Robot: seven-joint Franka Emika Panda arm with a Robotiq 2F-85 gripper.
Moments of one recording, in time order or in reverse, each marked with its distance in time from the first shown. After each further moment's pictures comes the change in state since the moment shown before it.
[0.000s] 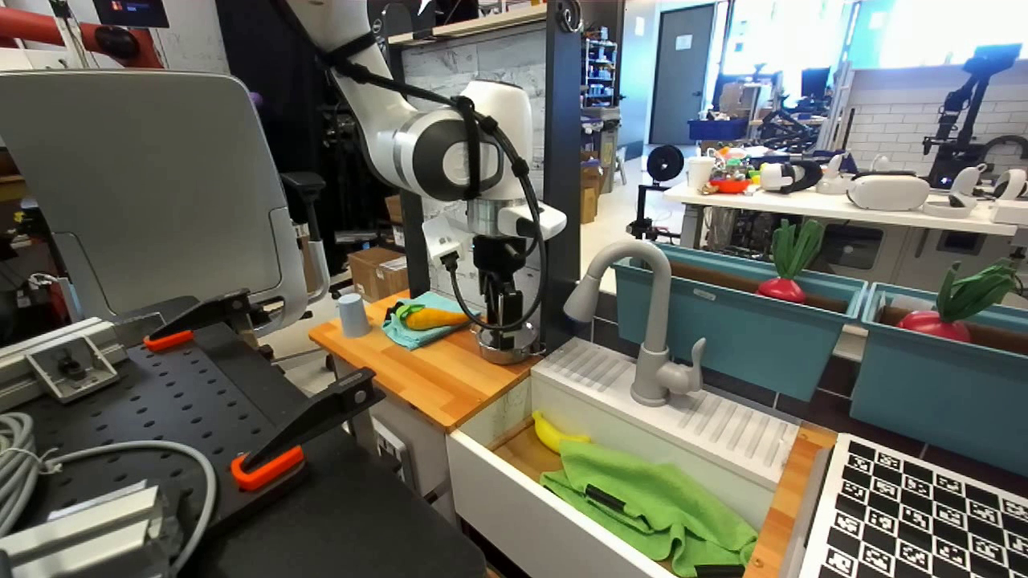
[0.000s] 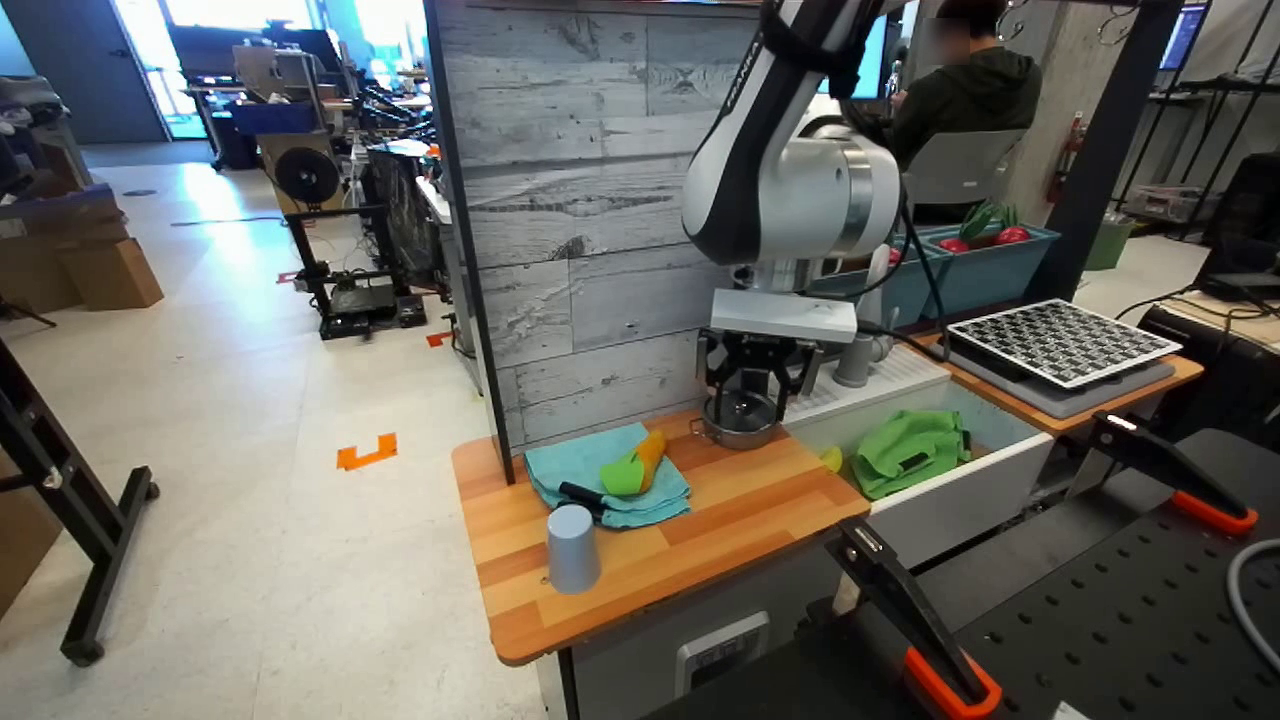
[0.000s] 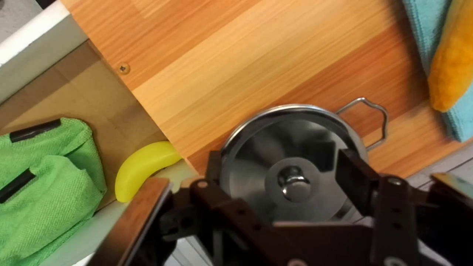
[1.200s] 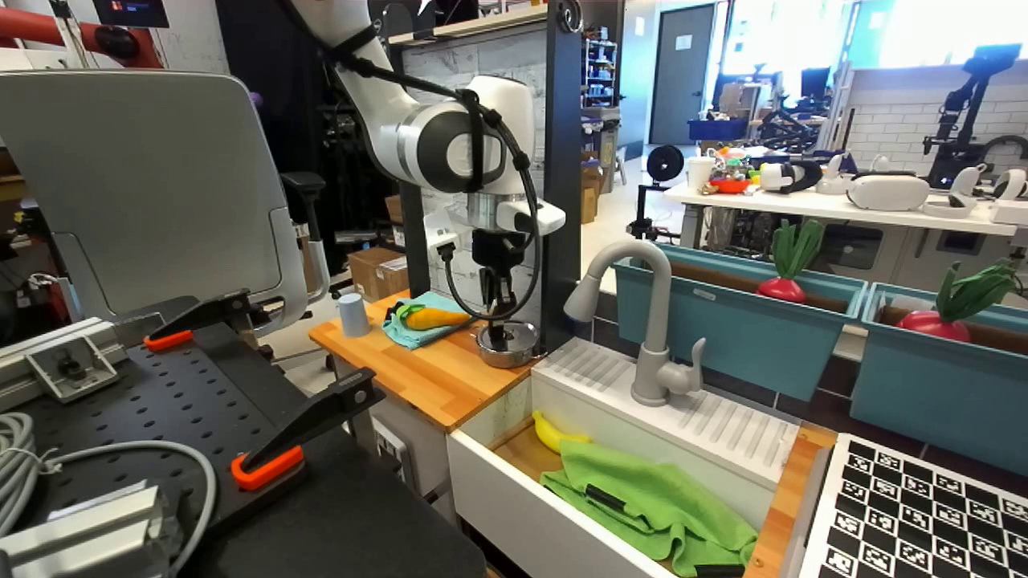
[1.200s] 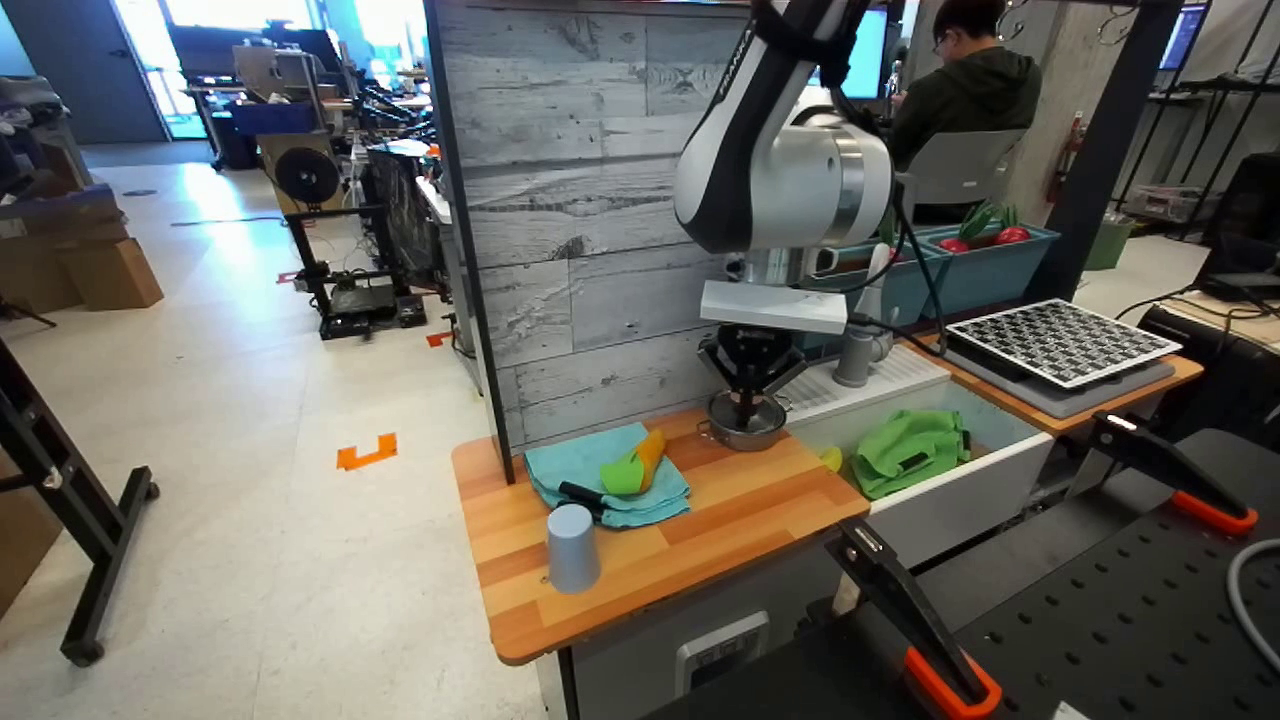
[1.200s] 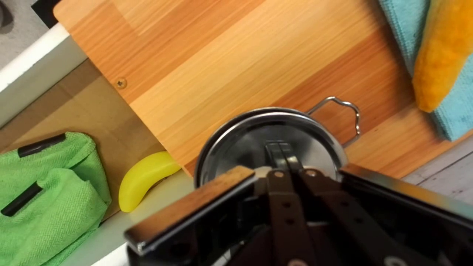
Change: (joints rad) arm 0.008 -0.003 -0.005 0.025 0.000 -0.062 0.053
